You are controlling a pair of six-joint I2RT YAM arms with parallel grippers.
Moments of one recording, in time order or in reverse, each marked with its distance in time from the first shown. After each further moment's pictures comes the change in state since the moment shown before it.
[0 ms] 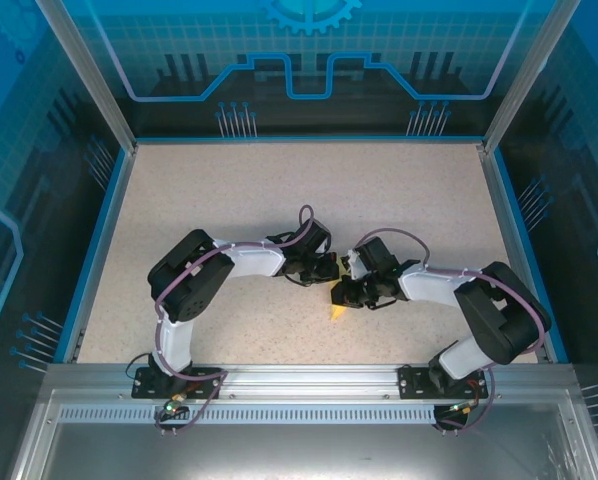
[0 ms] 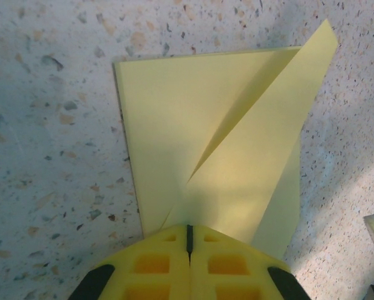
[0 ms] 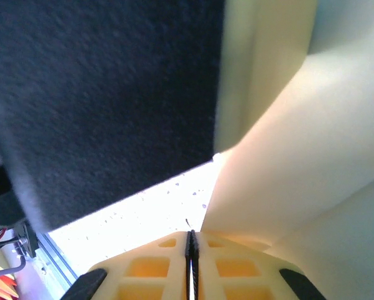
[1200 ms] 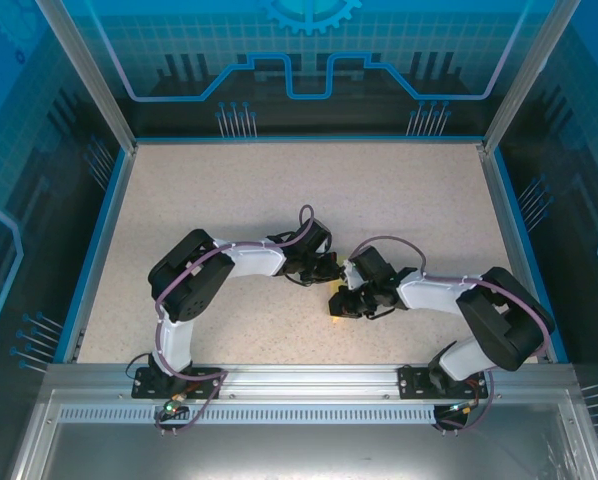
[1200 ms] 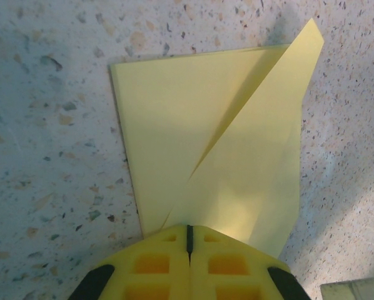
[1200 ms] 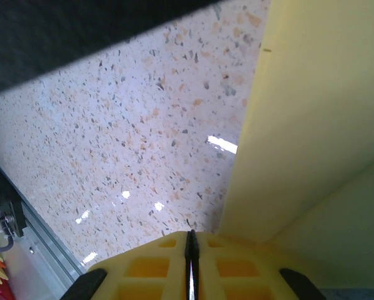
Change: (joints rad) left arm 0.000 0.004 0.008 -0.010 -0.002 0.000; right arm 0.076 -0.034 -0.044 0.000 0.018 0.026
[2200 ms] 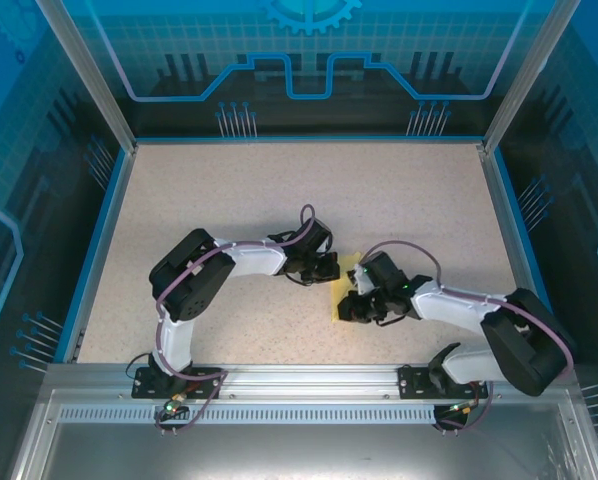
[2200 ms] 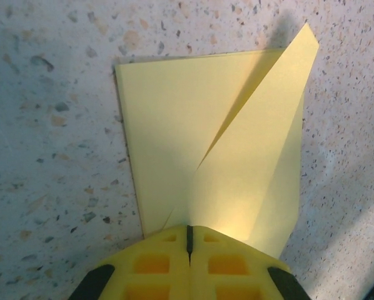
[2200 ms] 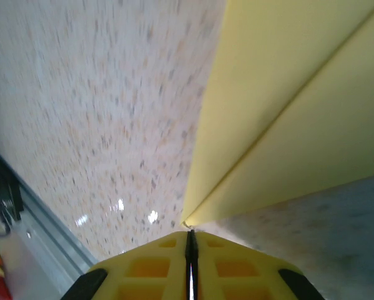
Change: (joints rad) left arm 0.005 0.008 0.015 -0.010 0.000 0.021; right arm -0.048 -0.179 -0.075 -0.069 0.026 0.003
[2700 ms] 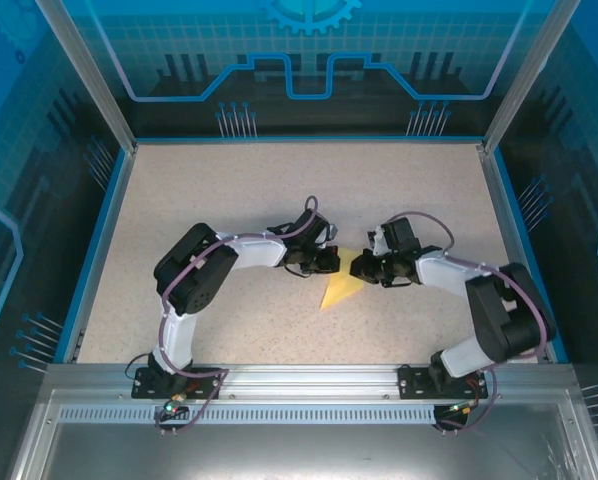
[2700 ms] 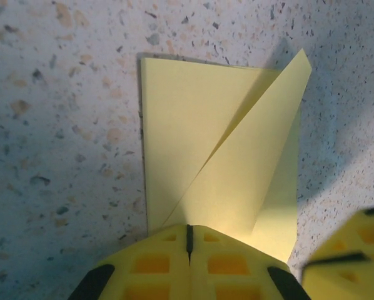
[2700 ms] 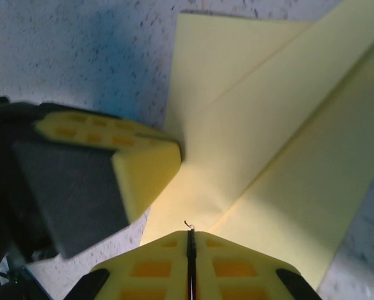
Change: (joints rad) left arm 0.052 0.047 0.061 0.001 0.057 0.175; right arm -0.262 0.225 0.198 0.054 -0.006 -0.026
